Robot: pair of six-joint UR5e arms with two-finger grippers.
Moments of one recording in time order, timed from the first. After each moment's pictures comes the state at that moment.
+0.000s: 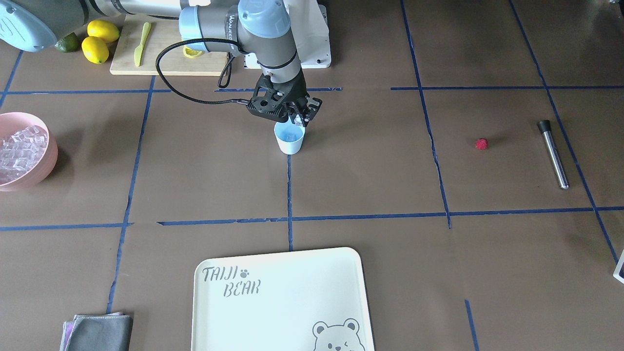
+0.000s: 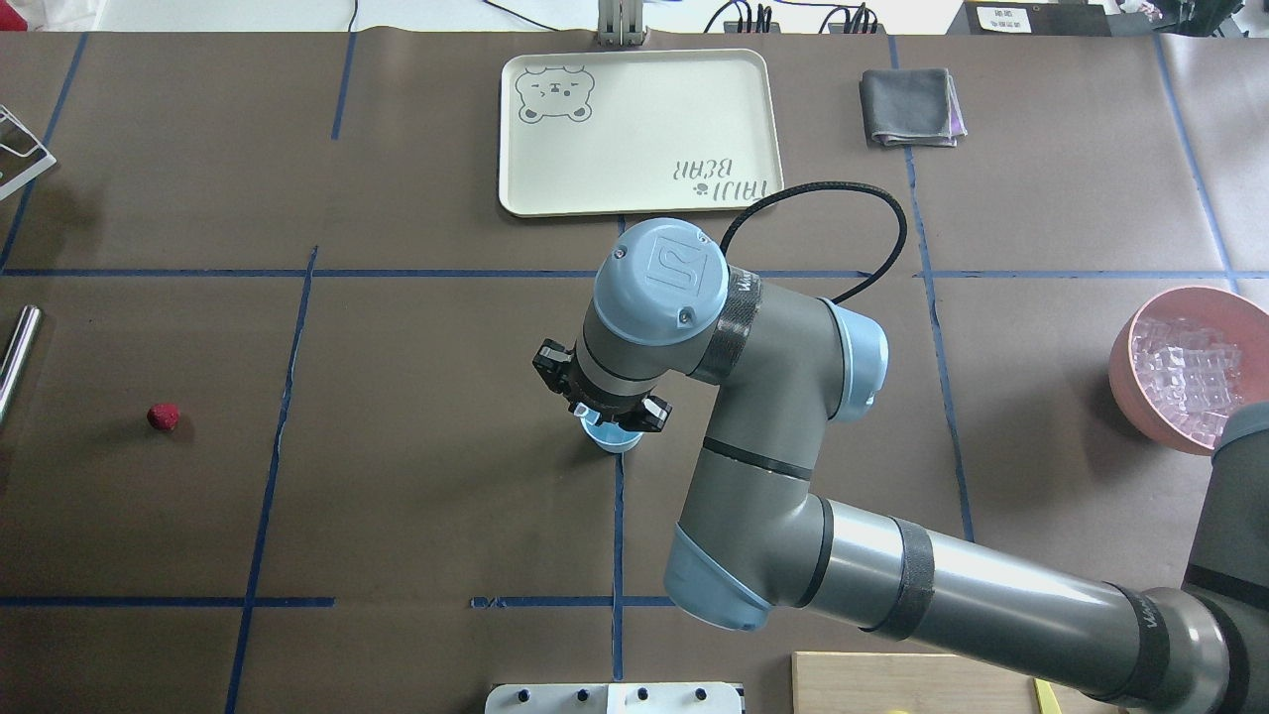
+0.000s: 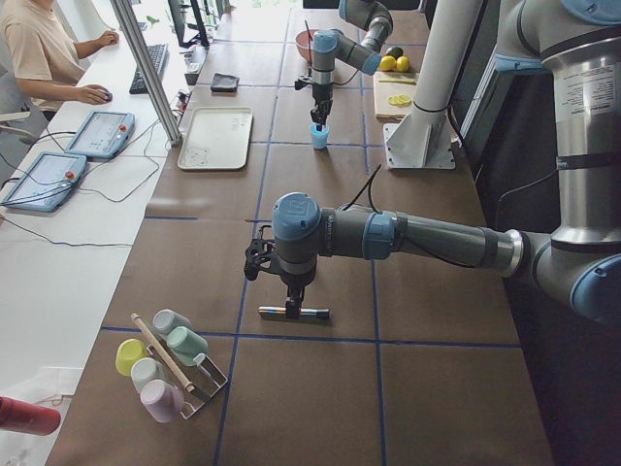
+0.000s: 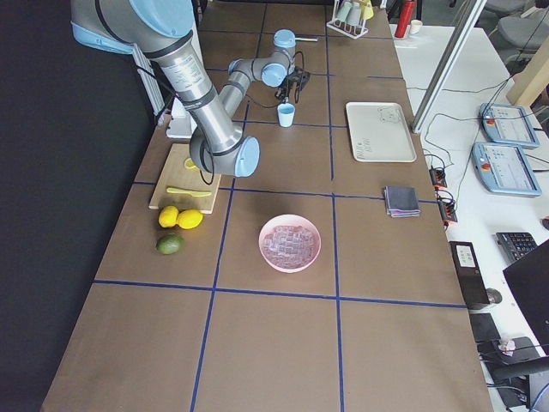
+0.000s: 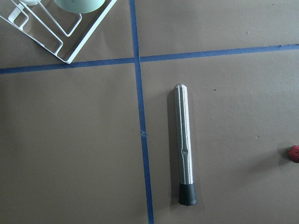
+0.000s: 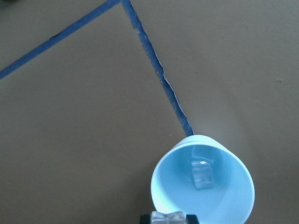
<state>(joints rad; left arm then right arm) -1.56 -1.40 -1.90 -1.48 -2.38 0.03 0.45 -0.78 1.64 -1.50 1.91 1.78</state>
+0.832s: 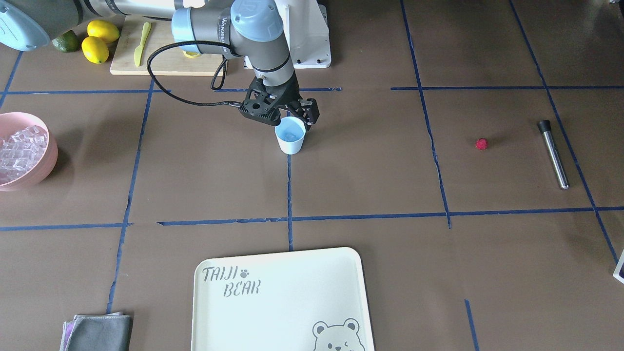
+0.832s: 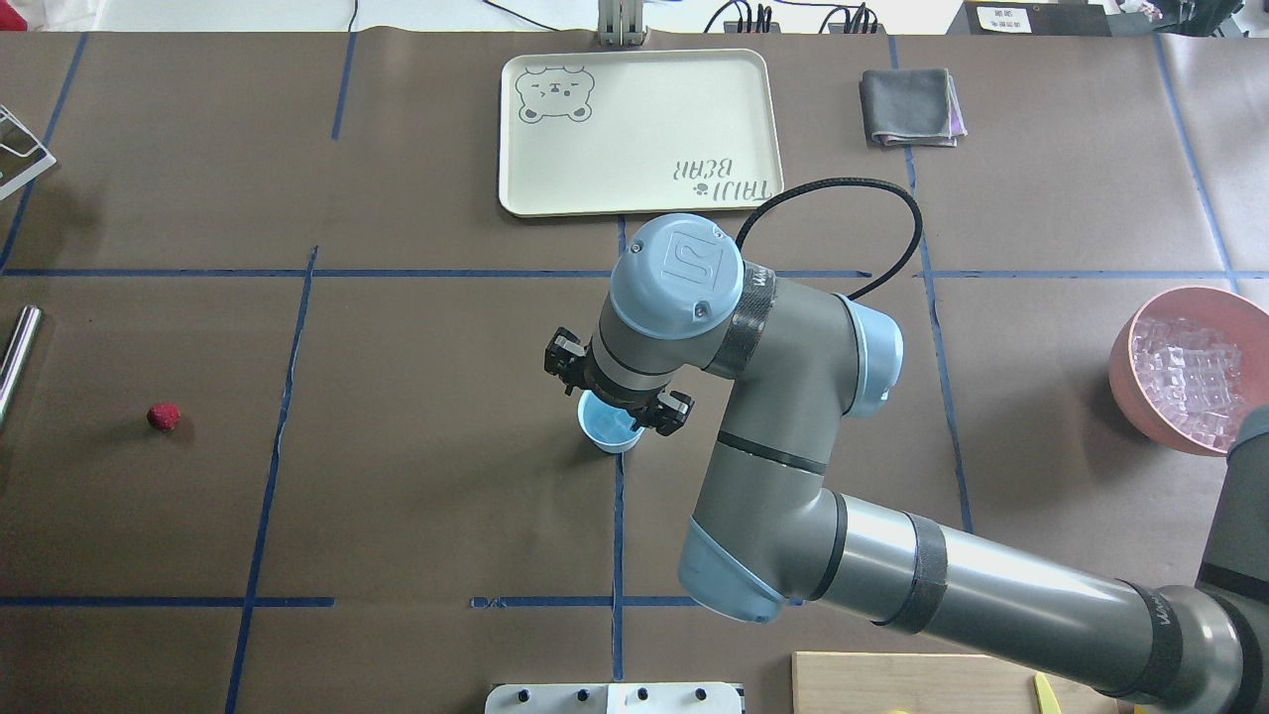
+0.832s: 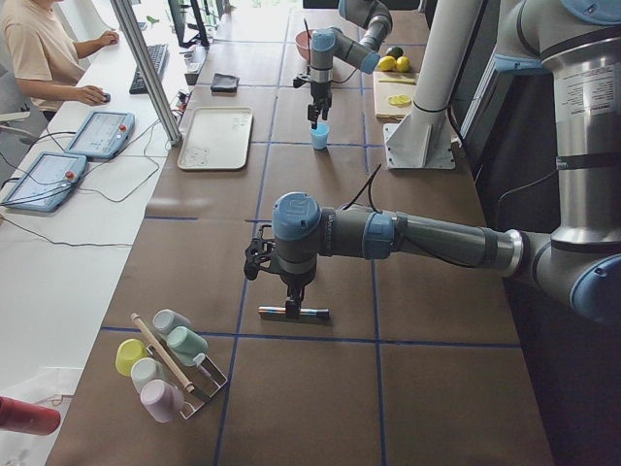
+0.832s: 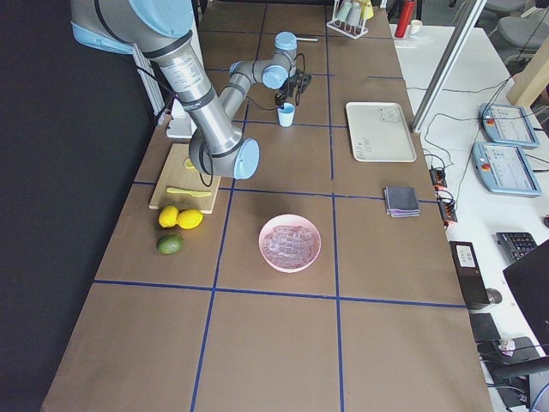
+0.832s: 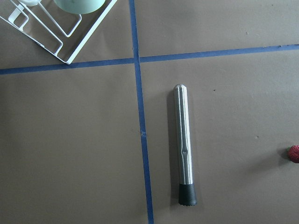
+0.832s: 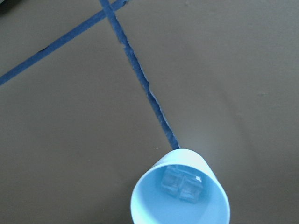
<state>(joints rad) -1.56 -1.40 -1.90 -1.48 -2.38 0.03 0.47 -0.83 1.69 -1.52 1.92 1.77</state>
